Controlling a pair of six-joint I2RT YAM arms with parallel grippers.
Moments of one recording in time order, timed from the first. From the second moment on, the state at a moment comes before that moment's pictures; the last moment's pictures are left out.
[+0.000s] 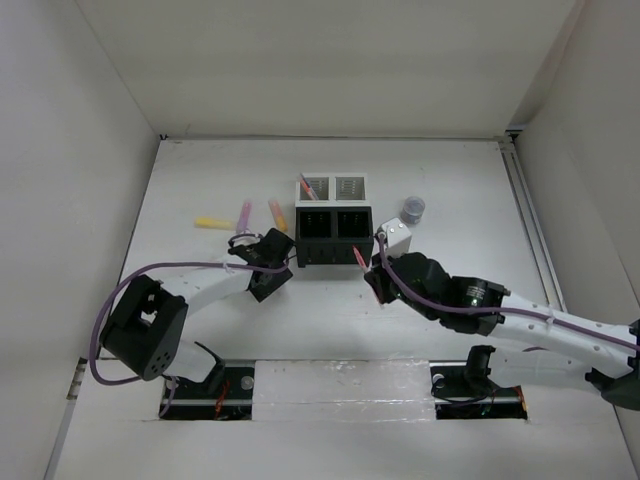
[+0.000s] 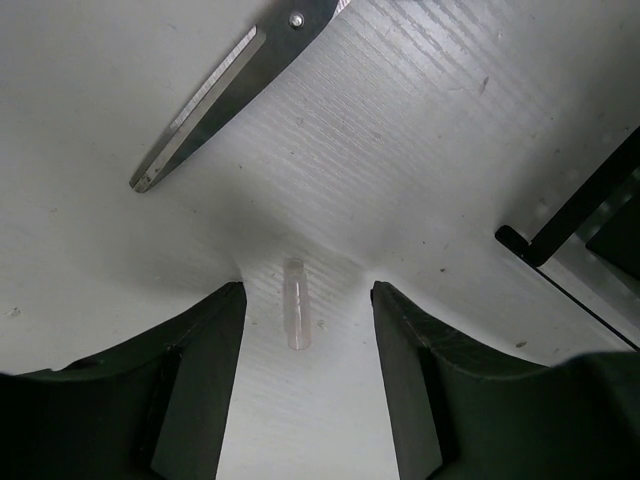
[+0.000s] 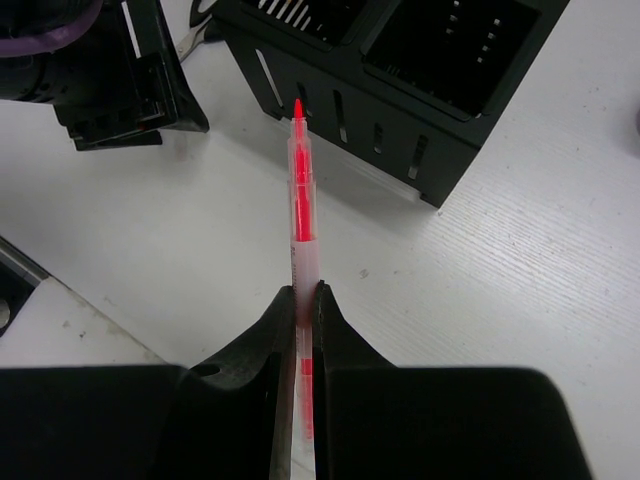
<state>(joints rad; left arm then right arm) -0.61 1.41 0.72 -0.56 -0.33 -1.24 1.14 0.97 0.88 -0.46 0.46 0.39</state>
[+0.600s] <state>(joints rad) -0.64 1.44 0.74 -0.56 -0.33 -1.25 1.14 0.91 0.87 -0.44 0.46 0.38</state>
